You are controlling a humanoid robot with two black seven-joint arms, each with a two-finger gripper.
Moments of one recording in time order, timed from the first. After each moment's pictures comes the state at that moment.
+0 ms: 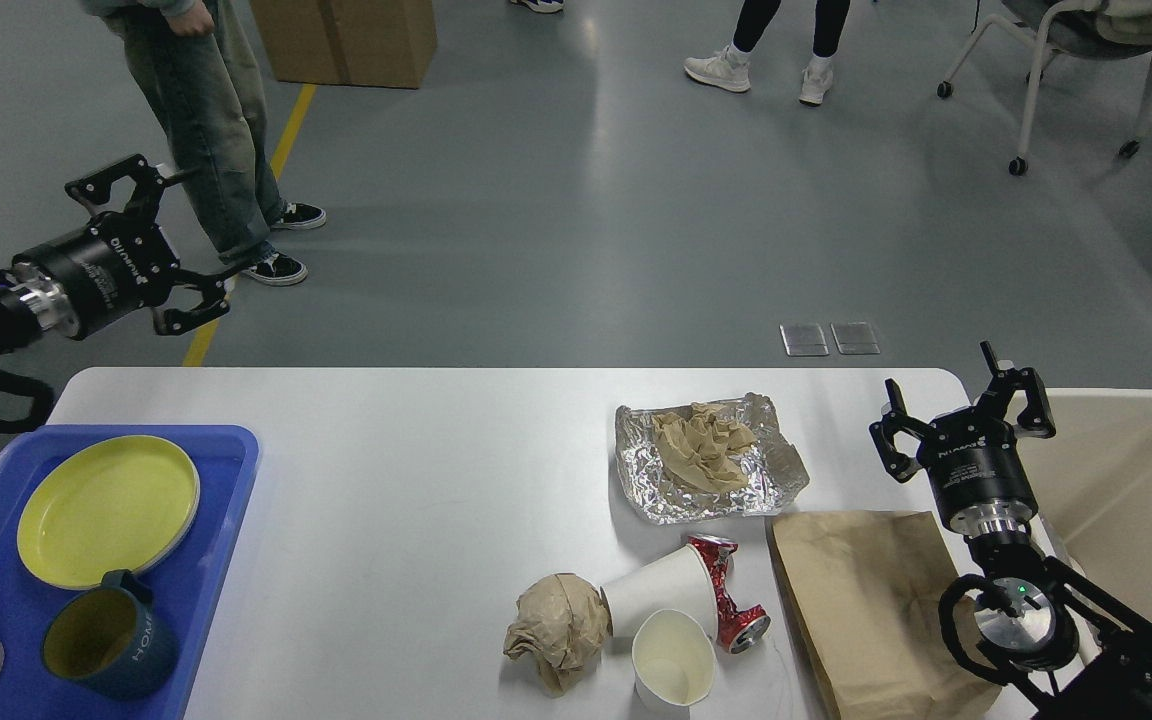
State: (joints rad) left arm -0.88 0.53 -0.56 -0.61 -0.40 -0.55 0.08; right arm 0.29 -0.33 0.90 0.91 0.01 0.29 0.56
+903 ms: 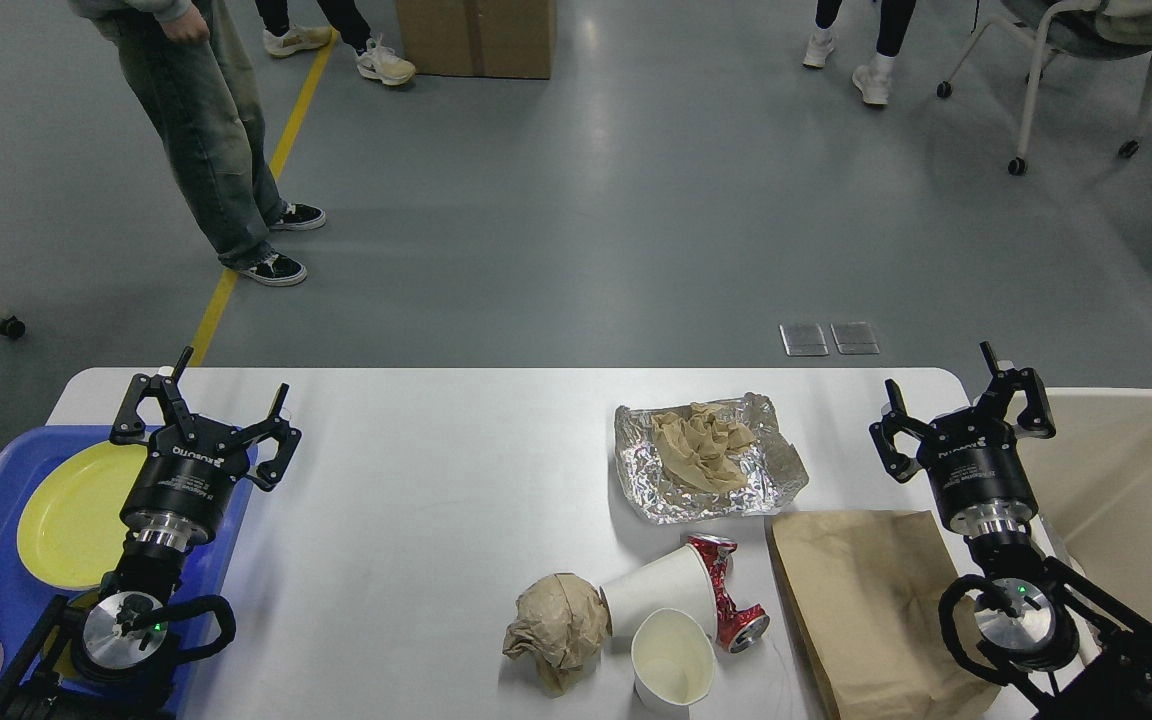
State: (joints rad) left arm -0.20 0.05 -1.64 -0.91 0.32 -0.54 -0.03; right arm 0.29 -0.33 0.90 0.90 0.01 0.29 0.56
